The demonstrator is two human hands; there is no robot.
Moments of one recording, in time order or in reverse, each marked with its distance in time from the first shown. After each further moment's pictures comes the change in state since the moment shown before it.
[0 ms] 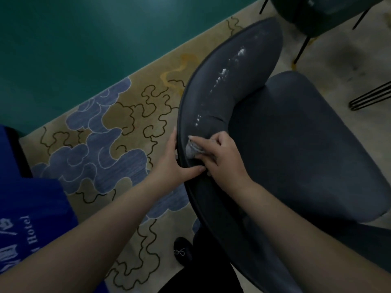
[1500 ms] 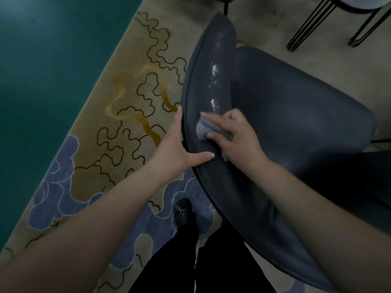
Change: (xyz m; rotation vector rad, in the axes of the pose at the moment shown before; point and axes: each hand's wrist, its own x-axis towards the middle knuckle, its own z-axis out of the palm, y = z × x) left_hand 0.215 0.058 -0.076 0.251 -0.538 0.293; right_hand 0.140 0.032 0.011 0.071 0.502 0.377
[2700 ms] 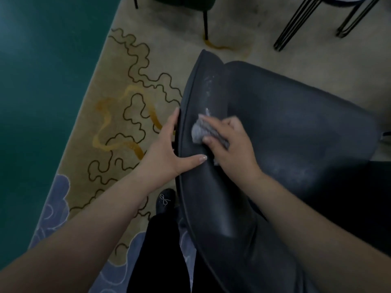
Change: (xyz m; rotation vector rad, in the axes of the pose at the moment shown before) left_hand 0.144 0.032 -0.051 0.065 -0.153 0.038; right_hand 0.116 0.038 0.004 -0.015 0.222 0.045
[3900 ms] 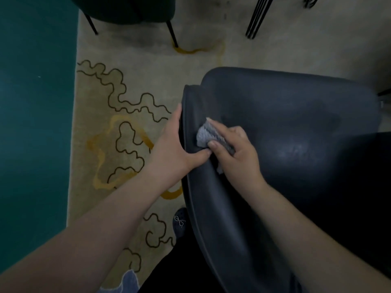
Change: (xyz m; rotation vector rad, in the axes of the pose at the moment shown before) left_hand 0.110 0.041 -0.028 0.157 -0.141 0.058; right_hand 0.057 0.005 0.015 0.227 0.265 0.321
